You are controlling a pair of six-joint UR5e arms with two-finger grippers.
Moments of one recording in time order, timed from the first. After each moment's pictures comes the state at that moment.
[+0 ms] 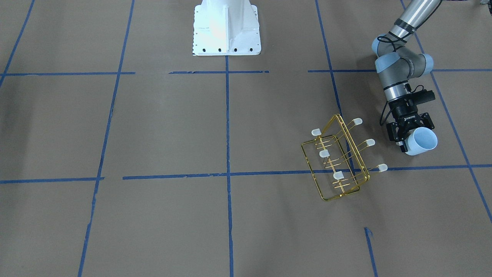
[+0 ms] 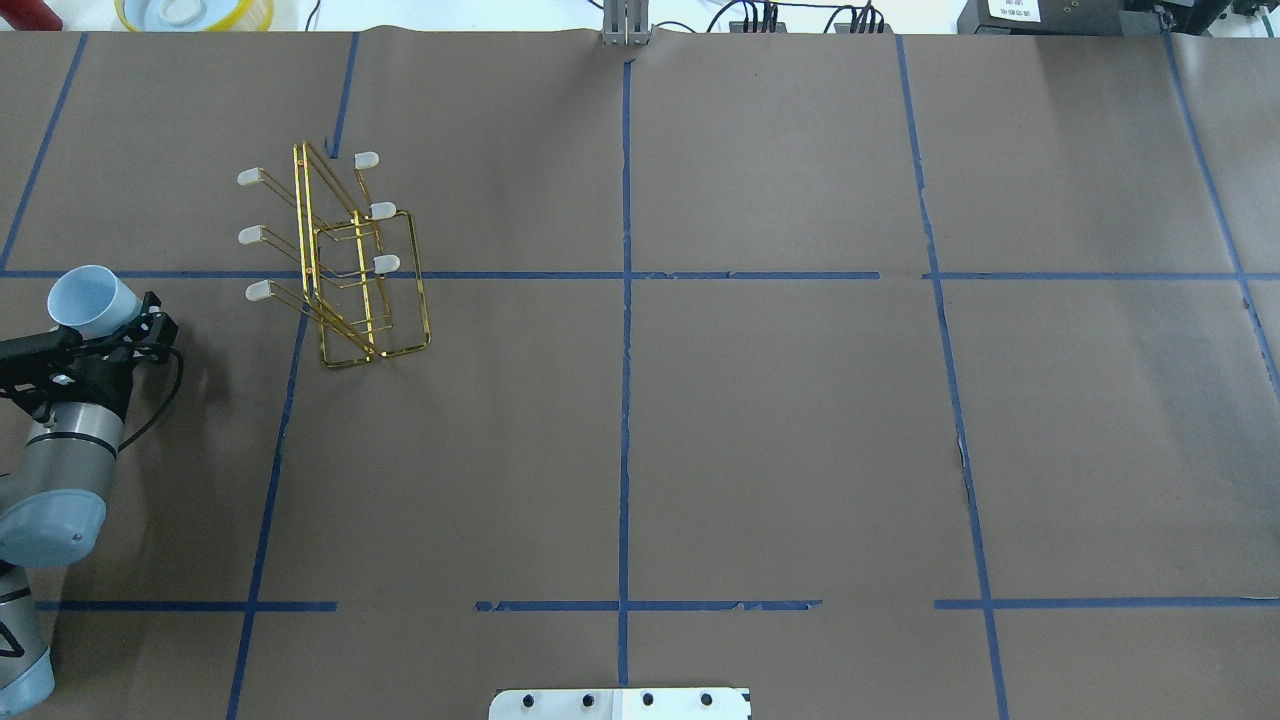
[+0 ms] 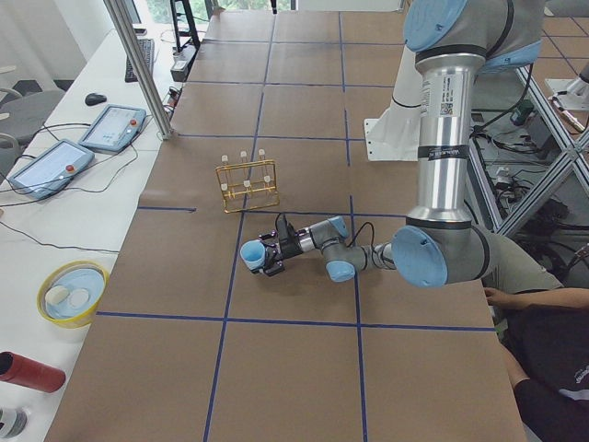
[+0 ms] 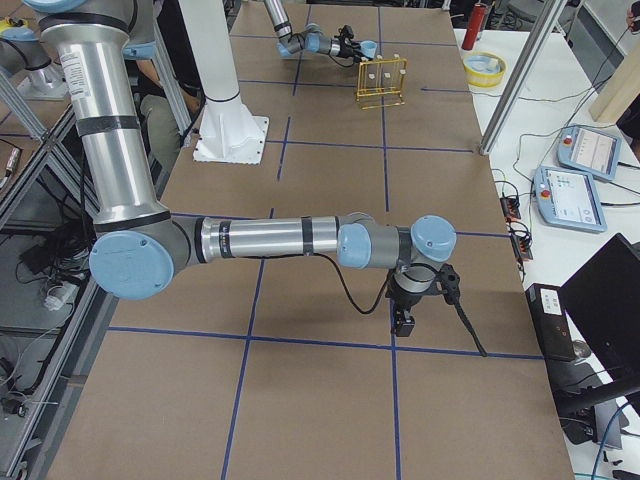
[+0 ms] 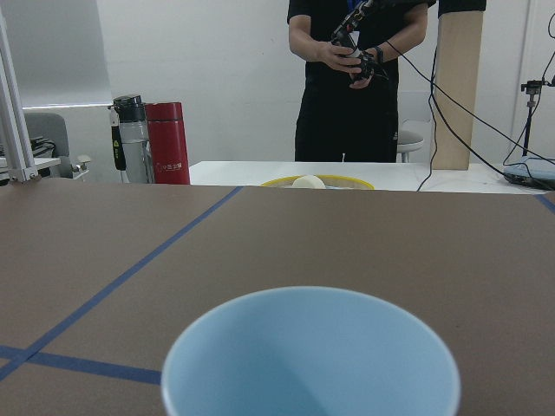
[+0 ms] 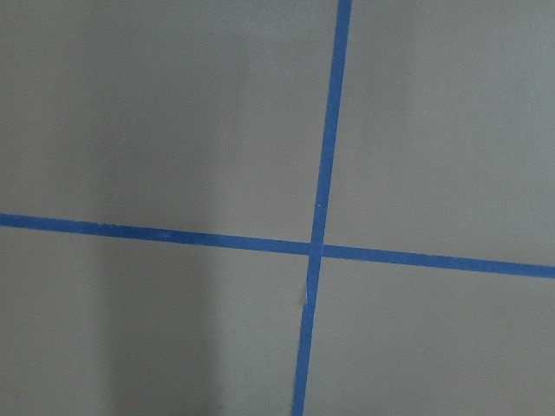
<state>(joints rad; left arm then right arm) -0.45 -1.56 -1.28 -2.72 -0.61 -1.43 1.49 -1.38 1.46 -1.67 2.30 -0.04</state>
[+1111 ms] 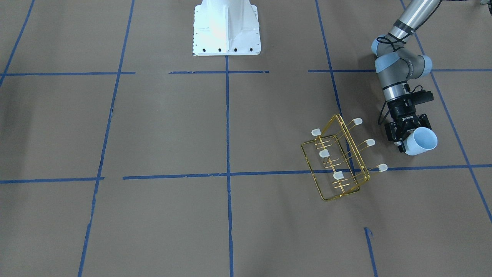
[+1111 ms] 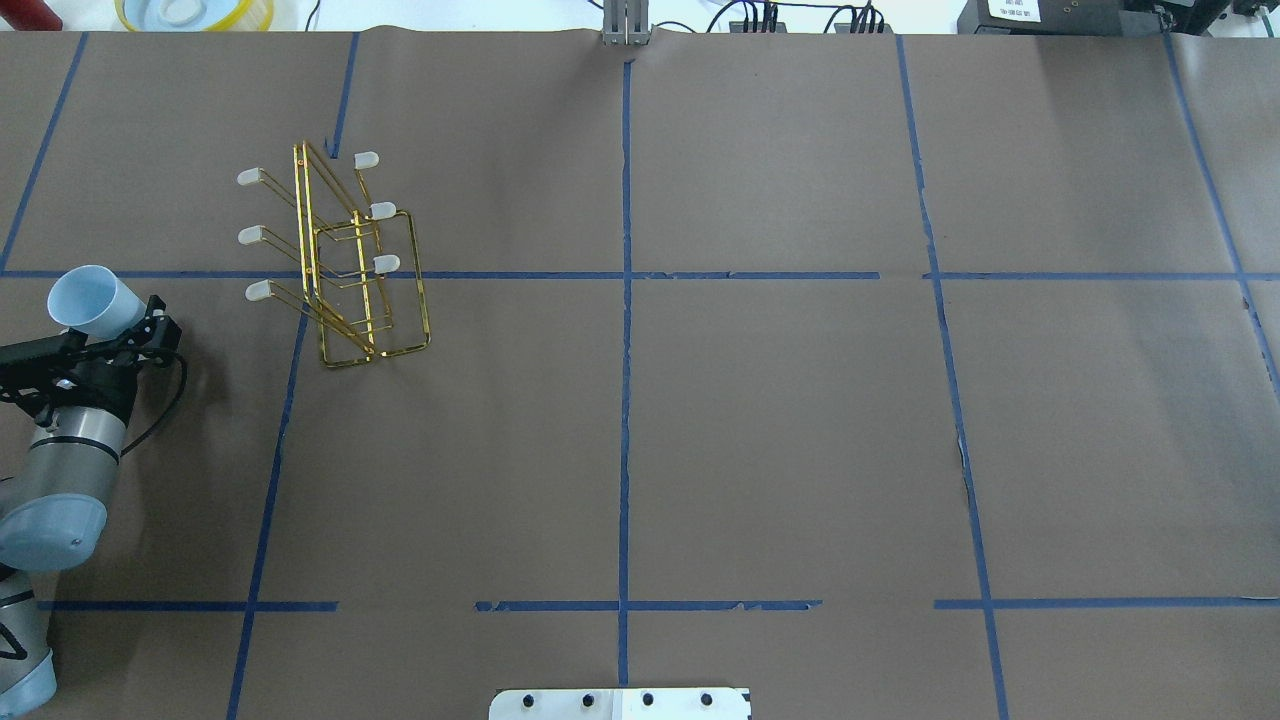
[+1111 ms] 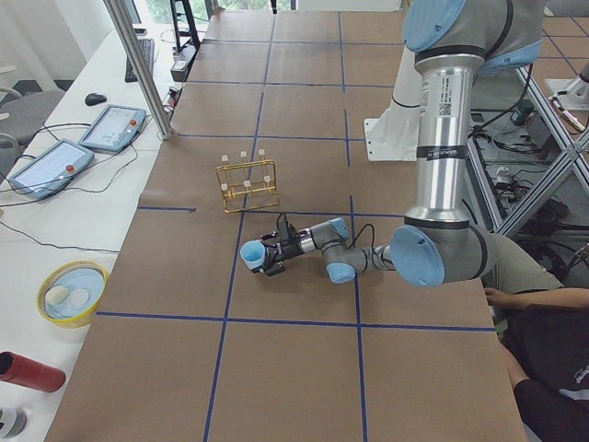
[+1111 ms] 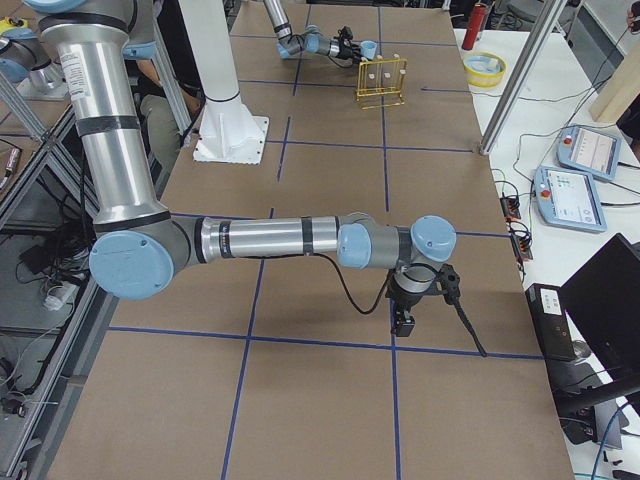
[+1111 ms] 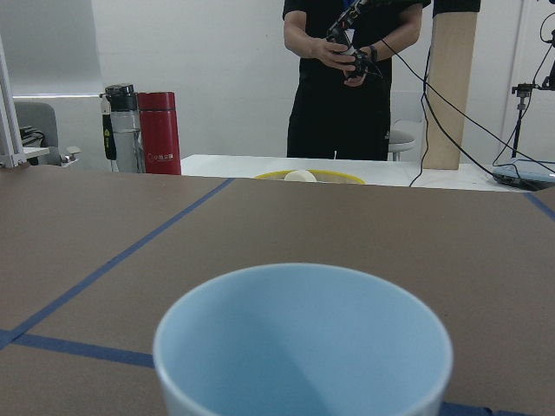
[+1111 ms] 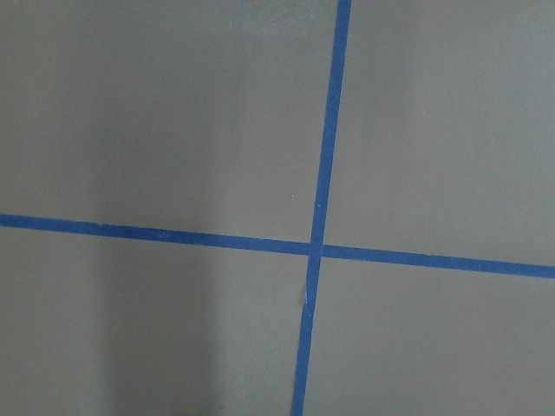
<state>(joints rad) -0.44 -1.57 -1.26 -2.76 -0.61 -1.43 1.49 -1.38 1.46 -1.67 2.30 -0.04</state>
